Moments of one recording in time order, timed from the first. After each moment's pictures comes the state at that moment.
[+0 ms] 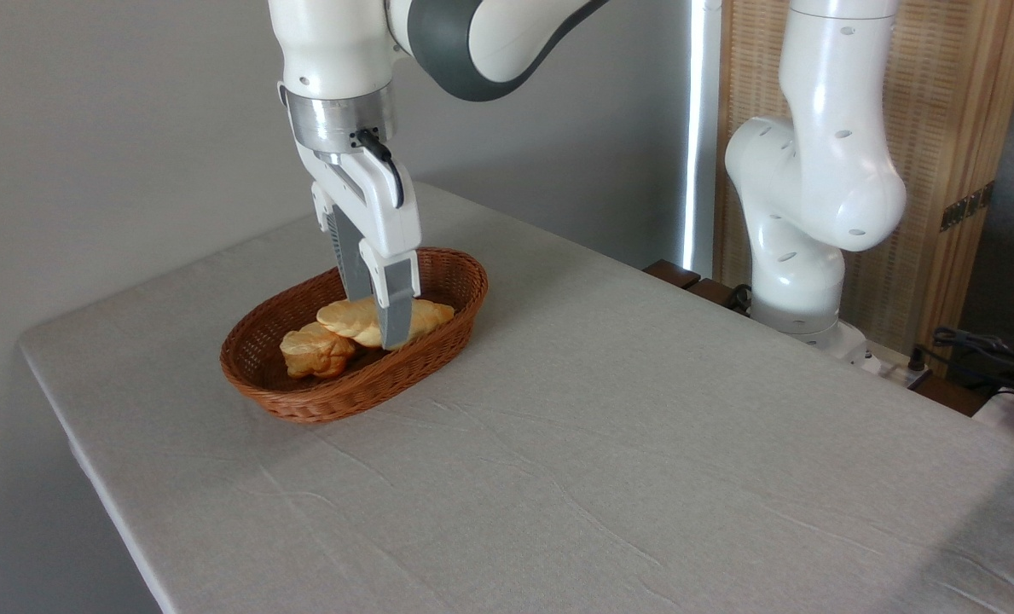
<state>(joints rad) -0.34 -0.11 0.11 -1.95 -0.15 1.91 0.74</state>
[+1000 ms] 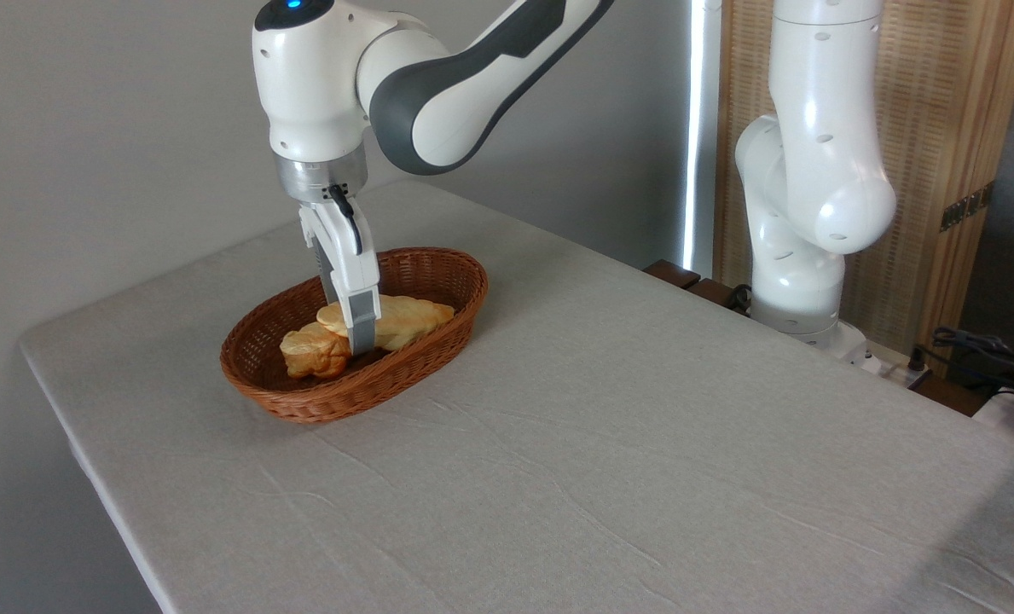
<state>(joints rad) -0.51 0.00 0.11 -2.03 -0.25 2.11 0.74</state>
